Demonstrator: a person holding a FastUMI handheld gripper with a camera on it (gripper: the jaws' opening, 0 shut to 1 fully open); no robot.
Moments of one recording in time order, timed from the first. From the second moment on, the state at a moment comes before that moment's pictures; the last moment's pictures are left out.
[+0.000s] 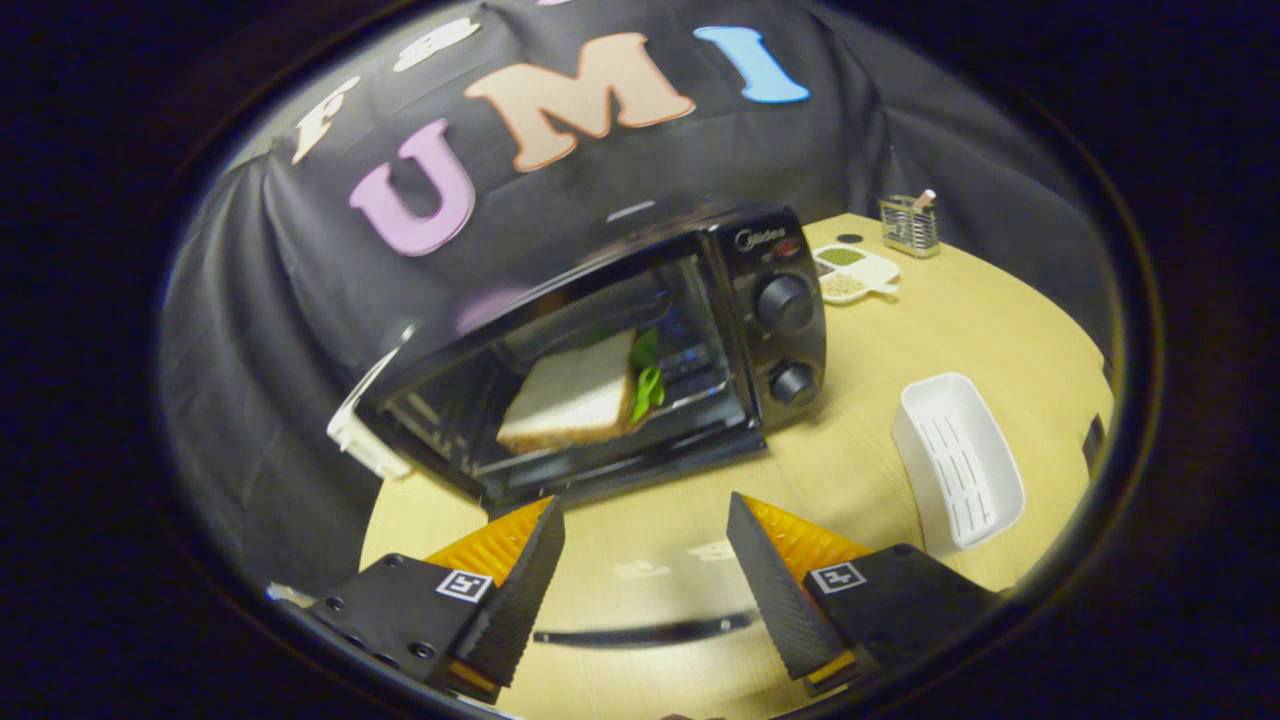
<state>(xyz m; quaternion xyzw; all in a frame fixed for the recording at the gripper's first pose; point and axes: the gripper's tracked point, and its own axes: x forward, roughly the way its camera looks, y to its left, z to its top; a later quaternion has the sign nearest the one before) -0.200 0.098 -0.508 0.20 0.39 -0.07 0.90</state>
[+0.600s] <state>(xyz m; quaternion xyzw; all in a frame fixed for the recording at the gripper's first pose) -0.303 0.145 -0.549 0.10 0.51 0.03 0.86</state>
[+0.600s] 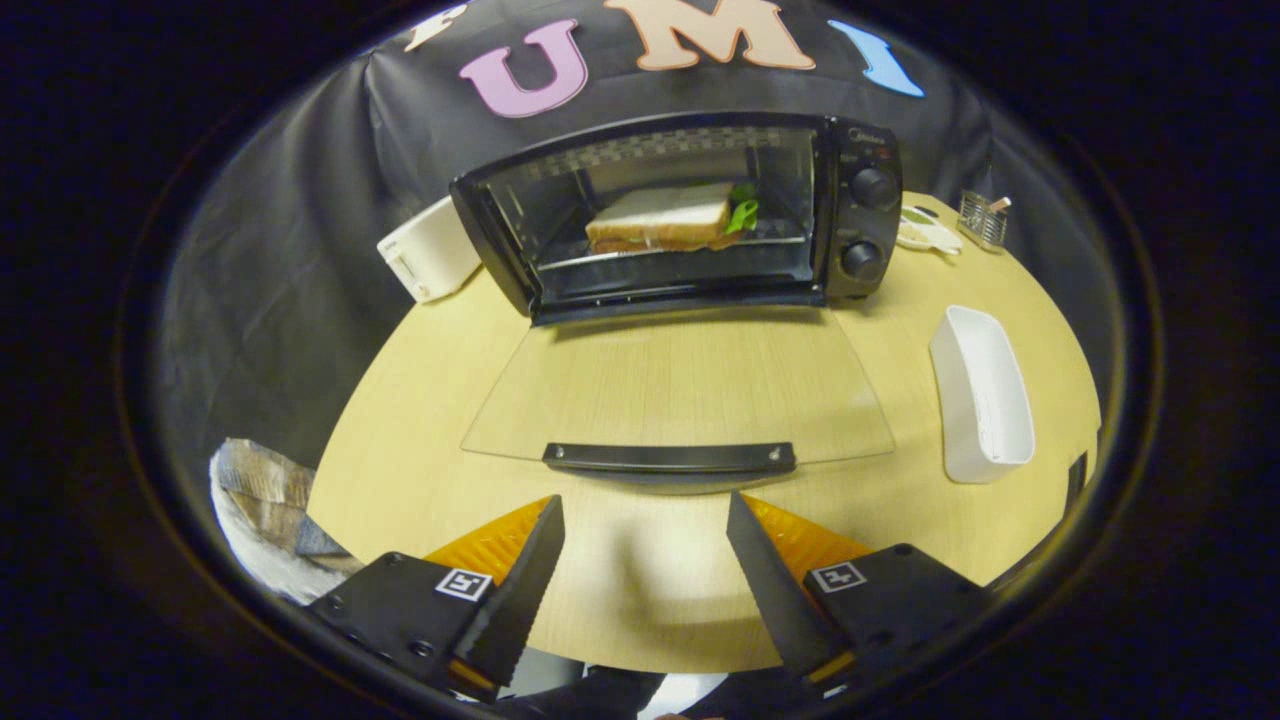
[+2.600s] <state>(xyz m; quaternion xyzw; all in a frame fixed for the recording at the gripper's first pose) -0.076 0.046 -0.201 0.05 0.13 -0.01 0.99</state>
